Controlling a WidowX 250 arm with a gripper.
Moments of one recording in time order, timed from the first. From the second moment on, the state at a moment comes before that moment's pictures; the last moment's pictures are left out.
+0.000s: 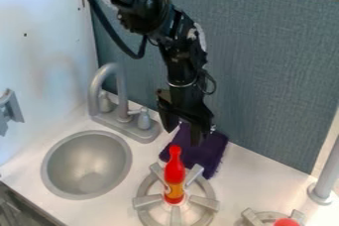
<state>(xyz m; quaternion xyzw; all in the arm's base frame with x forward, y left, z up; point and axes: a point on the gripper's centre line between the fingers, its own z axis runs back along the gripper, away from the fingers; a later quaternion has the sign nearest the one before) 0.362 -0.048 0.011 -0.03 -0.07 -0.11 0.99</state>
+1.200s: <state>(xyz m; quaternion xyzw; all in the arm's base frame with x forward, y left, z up) 0.336 -0.044 -0.014 -0.03 -0.01 -0.10 0.99</state>
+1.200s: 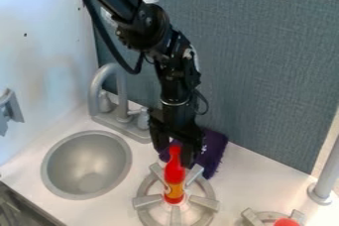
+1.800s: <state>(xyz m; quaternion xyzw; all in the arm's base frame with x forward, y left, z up) 0.331 -0.042 -0.018 -0.02 0.00 -0.10 1.00</state>
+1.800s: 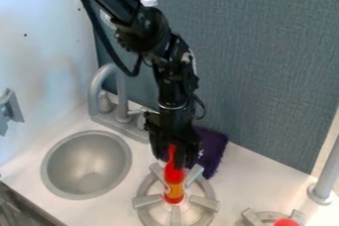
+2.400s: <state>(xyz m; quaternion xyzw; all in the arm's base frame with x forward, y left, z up) 0.322 -0.050 -0.003 -0.05 0.00 -0.11 0.99</state>
